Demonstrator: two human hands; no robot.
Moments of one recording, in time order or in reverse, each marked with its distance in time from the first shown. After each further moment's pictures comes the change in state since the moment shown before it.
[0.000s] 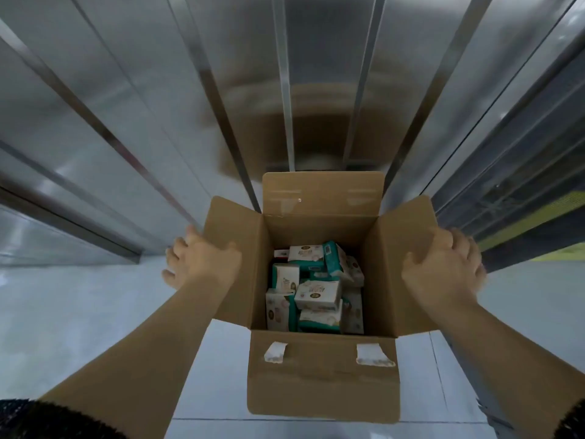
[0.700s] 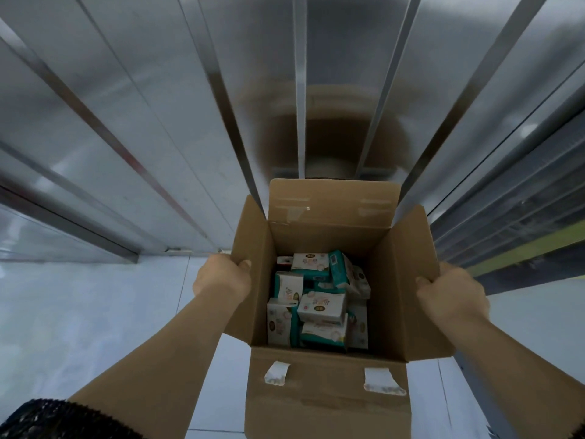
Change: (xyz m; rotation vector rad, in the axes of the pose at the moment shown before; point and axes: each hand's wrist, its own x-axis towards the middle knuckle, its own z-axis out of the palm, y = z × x) left_hand 0.020 0.003 0.027 0.040 -0.199 0.021; right_hand 0.017 -0.002 0.015 -0.021 -0.192 0.127
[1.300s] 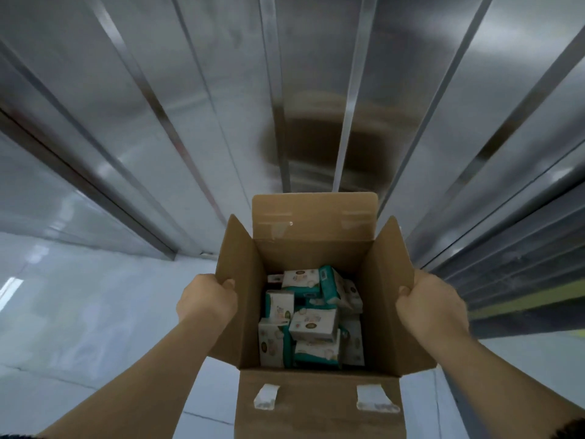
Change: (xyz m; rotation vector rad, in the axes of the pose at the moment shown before) left_hand -0.054 -0.048 -0.078 -0.043 0.138 -0.093; right_hand -0.052 -0.055 -0.053 -0.104 -0.012 -0.343
